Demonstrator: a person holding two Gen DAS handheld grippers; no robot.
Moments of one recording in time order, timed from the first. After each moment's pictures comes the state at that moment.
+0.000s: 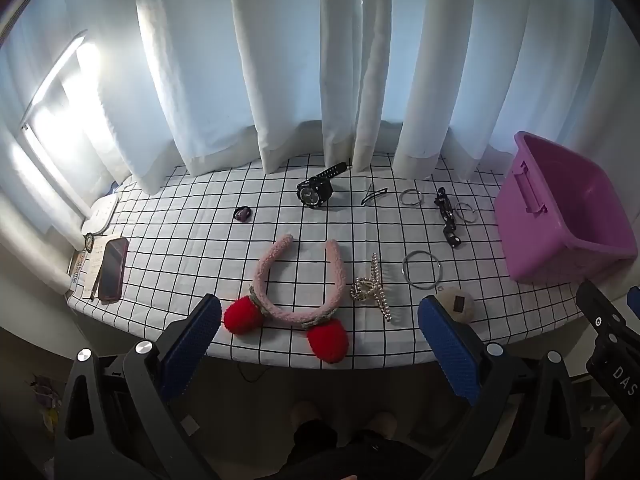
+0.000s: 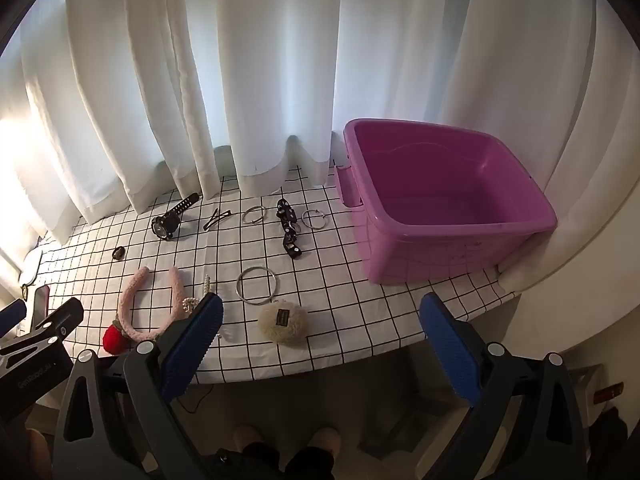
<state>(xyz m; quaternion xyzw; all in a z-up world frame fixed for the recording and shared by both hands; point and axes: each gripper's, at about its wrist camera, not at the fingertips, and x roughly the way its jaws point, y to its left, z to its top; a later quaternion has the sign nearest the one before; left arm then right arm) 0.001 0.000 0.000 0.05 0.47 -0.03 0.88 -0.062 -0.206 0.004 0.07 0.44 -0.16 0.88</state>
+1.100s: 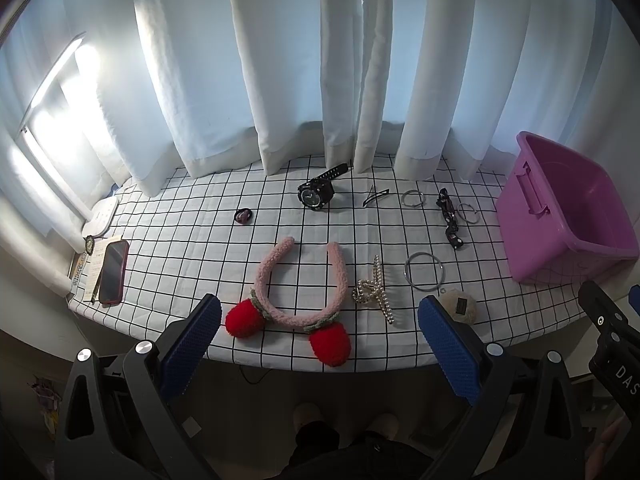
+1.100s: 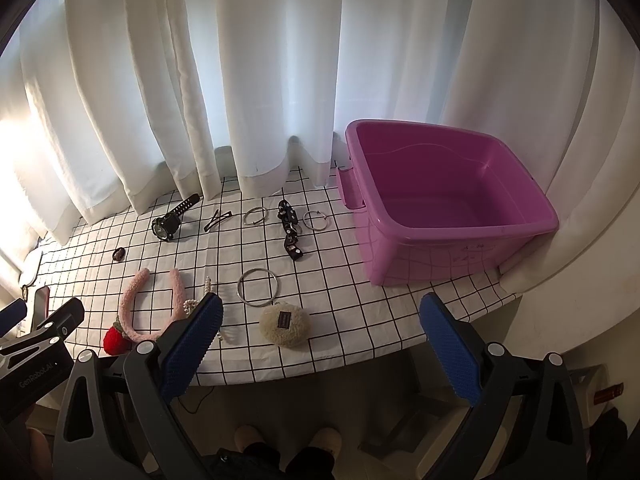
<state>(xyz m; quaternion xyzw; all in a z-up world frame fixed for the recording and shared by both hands) 0.006 0.002 0.000 0.05 0.47 -0.03 0.88 -0.060 -0.208 0.002 0.07 0.44 -0.16 0.88</state>
